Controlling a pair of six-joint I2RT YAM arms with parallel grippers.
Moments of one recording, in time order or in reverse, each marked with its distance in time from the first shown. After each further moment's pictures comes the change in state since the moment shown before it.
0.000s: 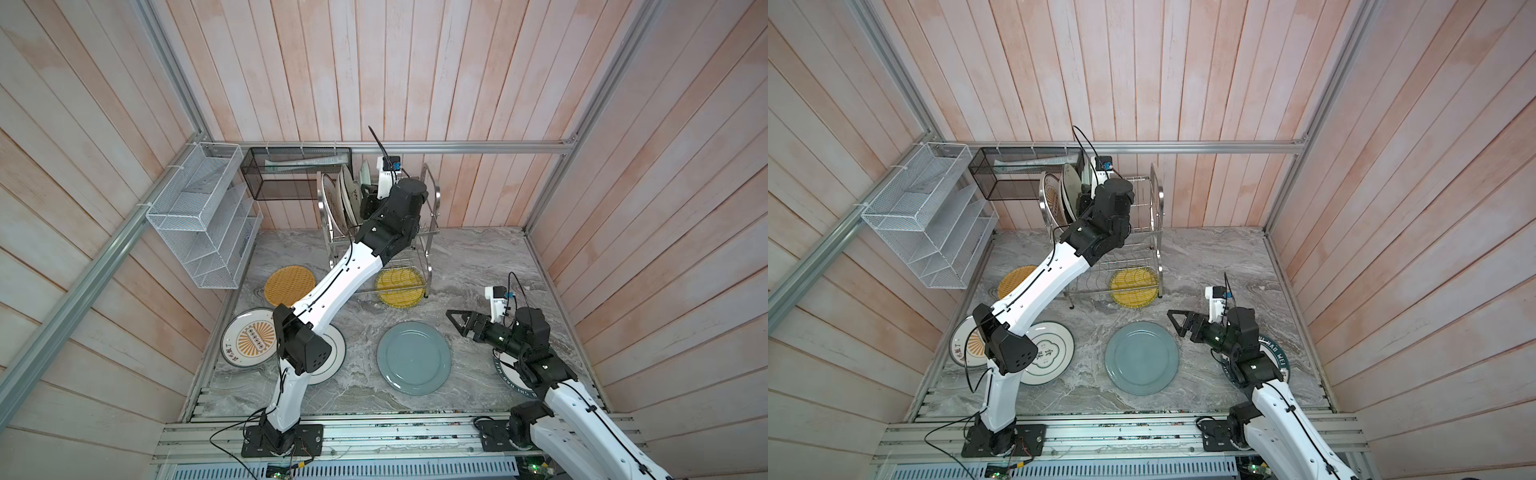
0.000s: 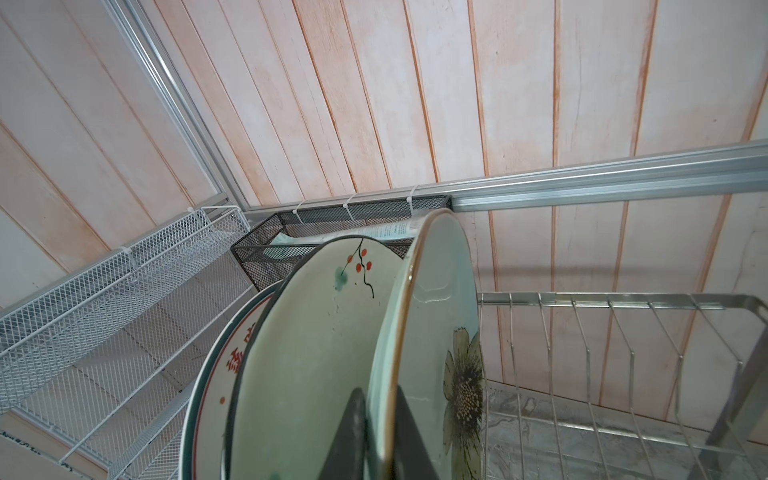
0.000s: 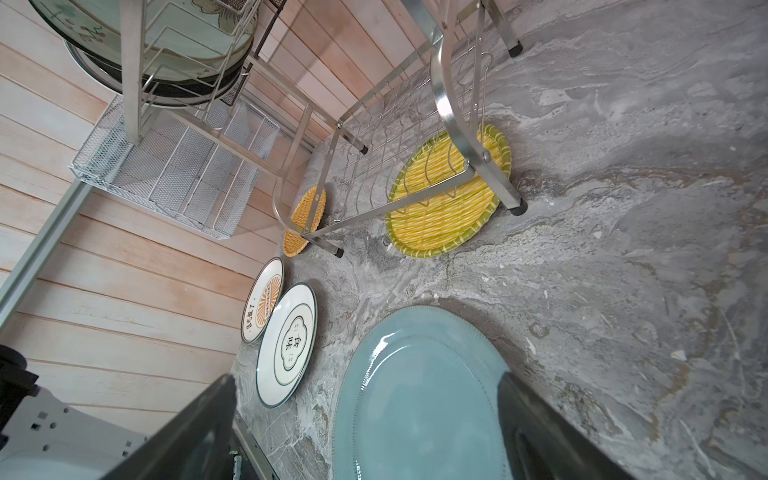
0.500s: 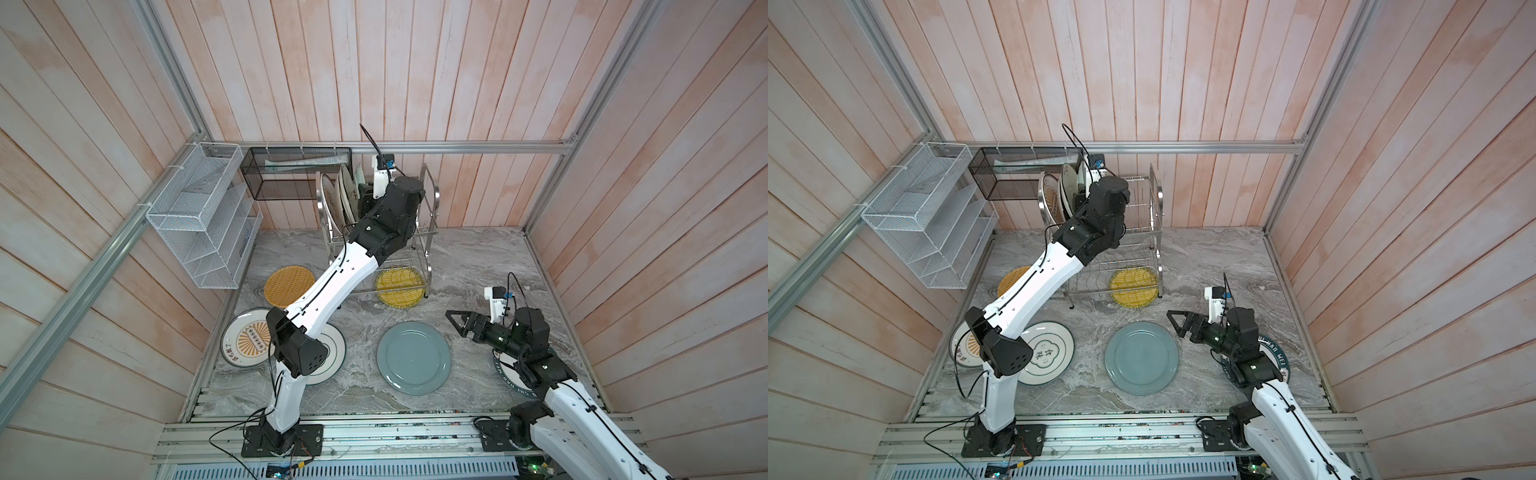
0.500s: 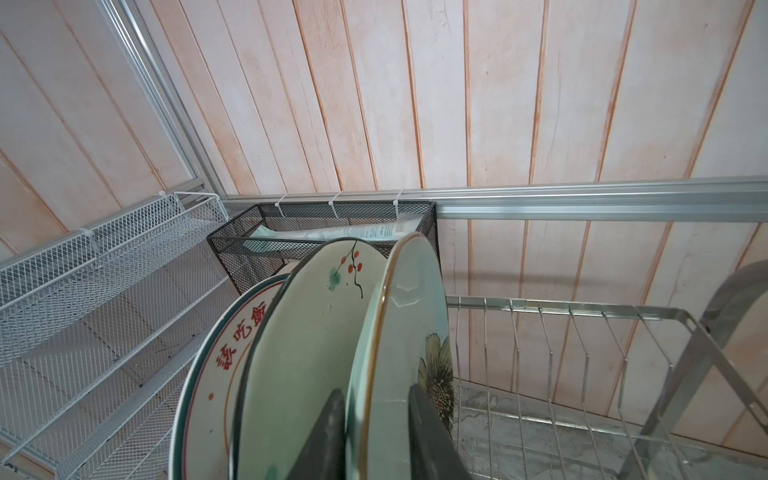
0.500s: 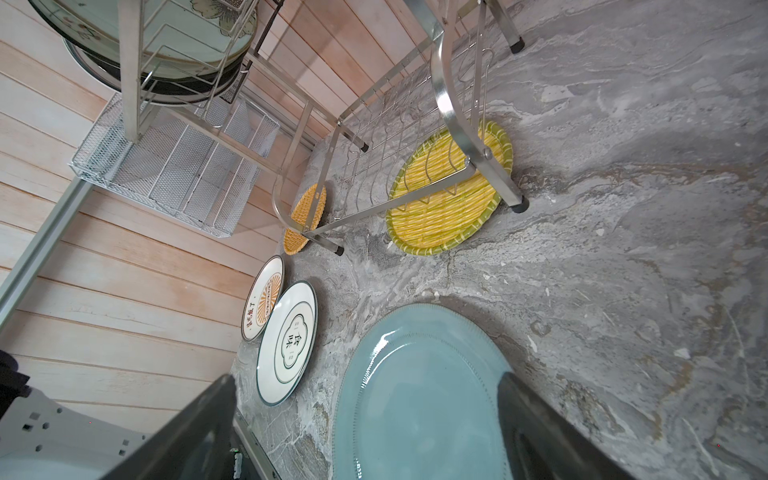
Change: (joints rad) left arm 0.000 -0.045 0.000 -0.062 0.058 -0.111; right arm 0.006 0.000 -0.003 0.001 0.000 0.001
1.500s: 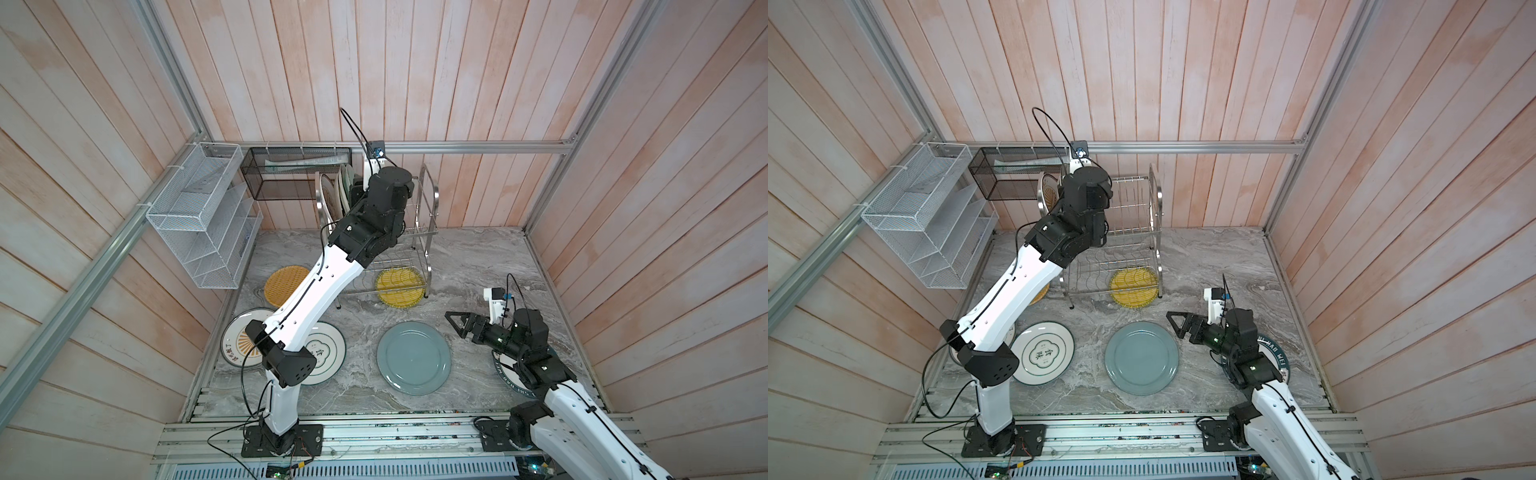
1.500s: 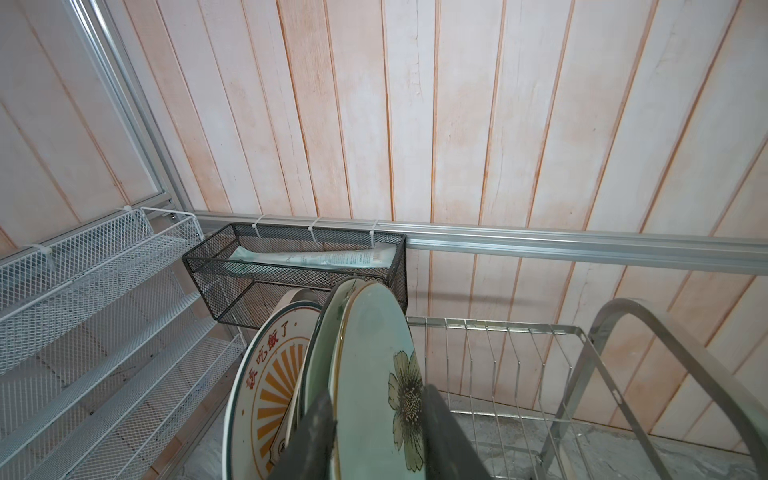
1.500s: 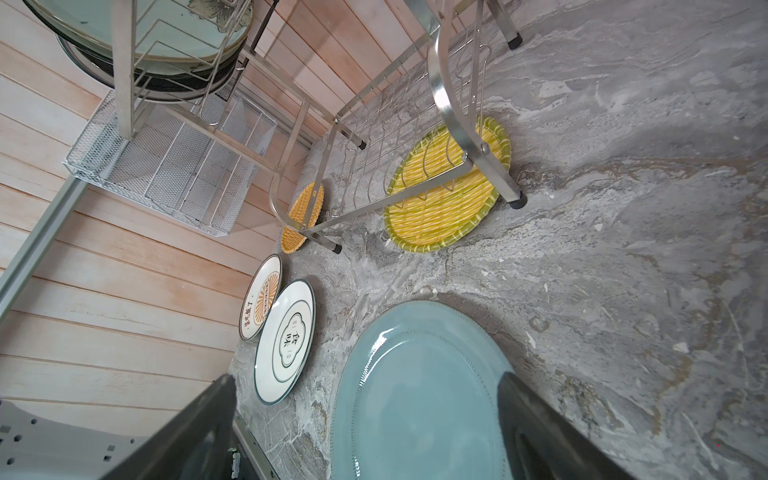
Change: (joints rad) left arm -0.018 -0.116 0.037 -0.088 0.150 -0.052; right arm 0.012 -0.006 -0.008 -0.008 0.019 0.003
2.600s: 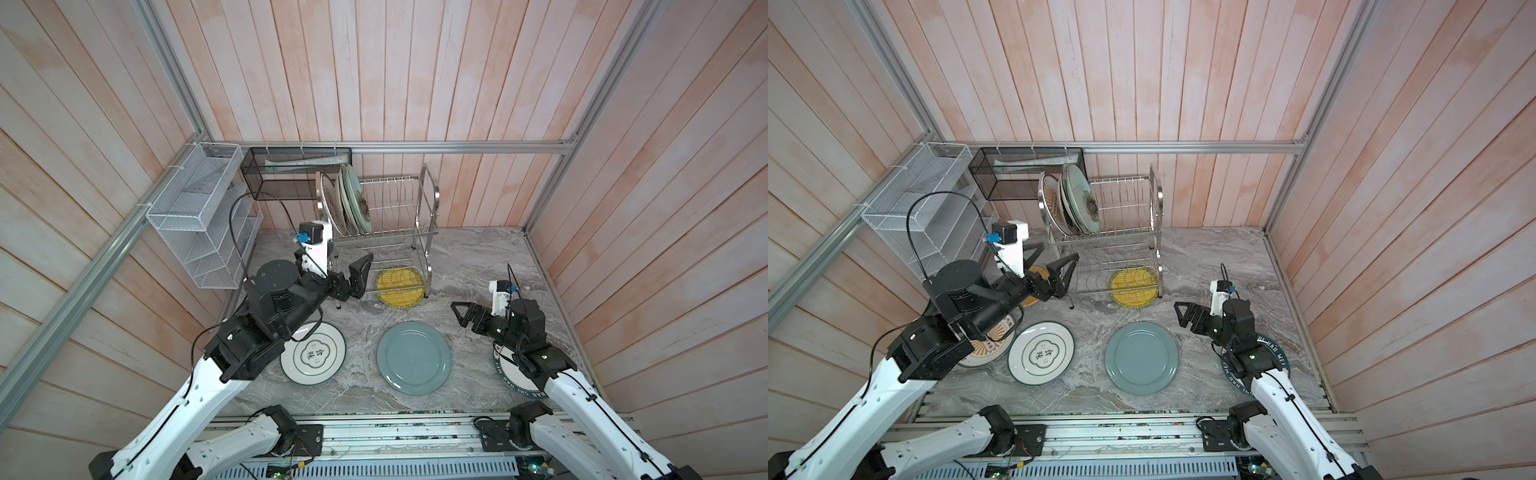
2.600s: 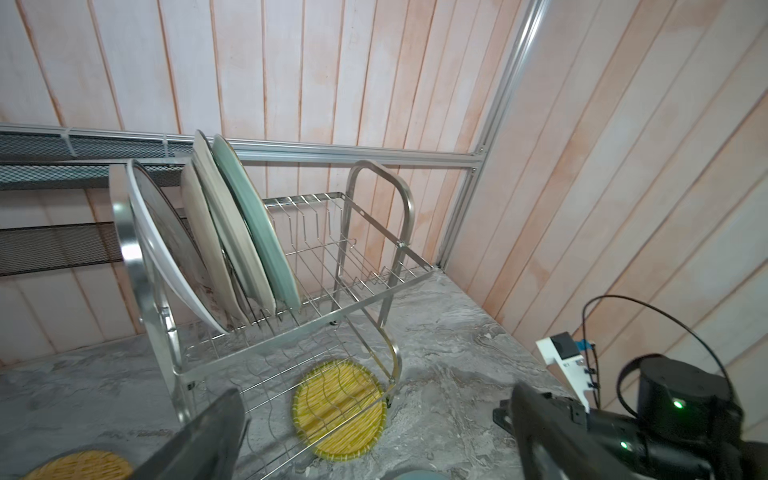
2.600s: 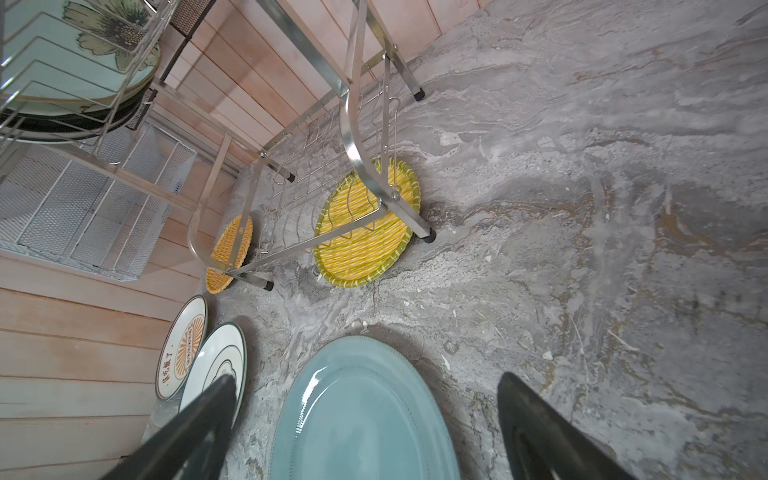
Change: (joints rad) left arm 0.021 -1.020 -1.143 0.169 0.876 -0.135; right arm 0.000 0.098 0.111 -0.109 0.235 -0.075
